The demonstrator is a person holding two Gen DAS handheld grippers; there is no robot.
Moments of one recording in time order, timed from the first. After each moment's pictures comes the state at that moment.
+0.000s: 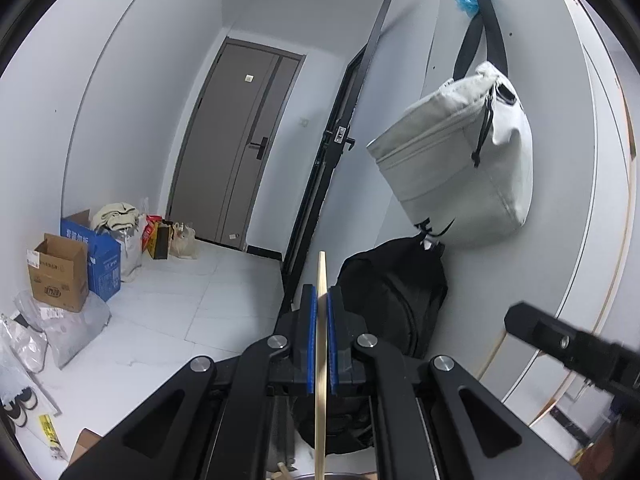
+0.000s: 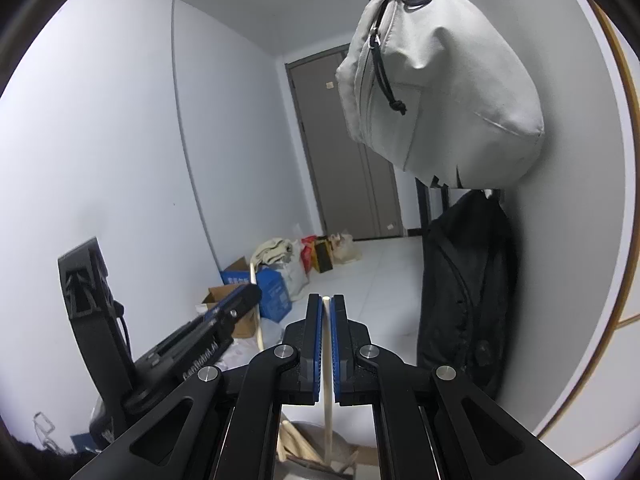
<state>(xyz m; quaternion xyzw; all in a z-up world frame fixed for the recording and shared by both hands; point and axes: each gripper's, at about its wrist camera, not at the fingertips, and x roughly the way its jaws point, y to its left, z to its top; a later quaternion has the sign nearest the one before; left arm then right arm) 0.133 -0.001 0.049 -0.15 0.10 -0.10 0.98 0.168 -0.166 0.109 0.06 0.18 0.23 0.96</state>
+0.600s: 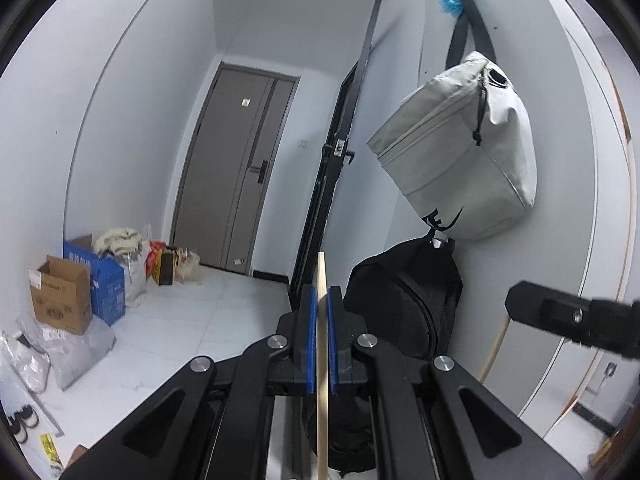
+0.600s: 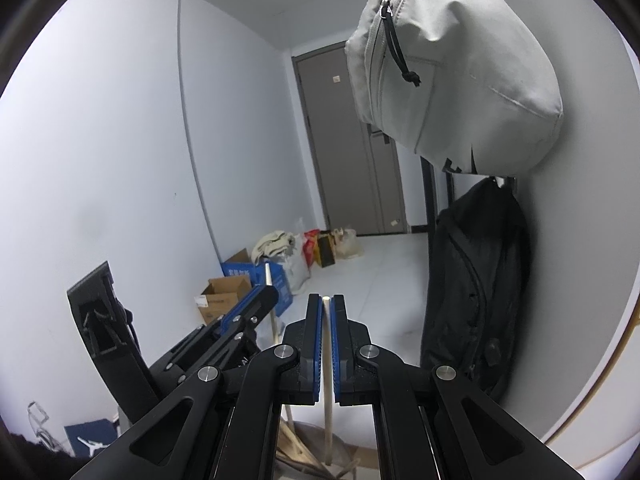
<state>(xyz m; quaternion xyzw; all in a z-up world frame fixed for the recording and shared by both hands) 0.136 -0.012 0.031 -0.12 0.05 -0.08 0.99 0.176 -0.157 0.094 0.05 0.18 0.24 0.95</state>
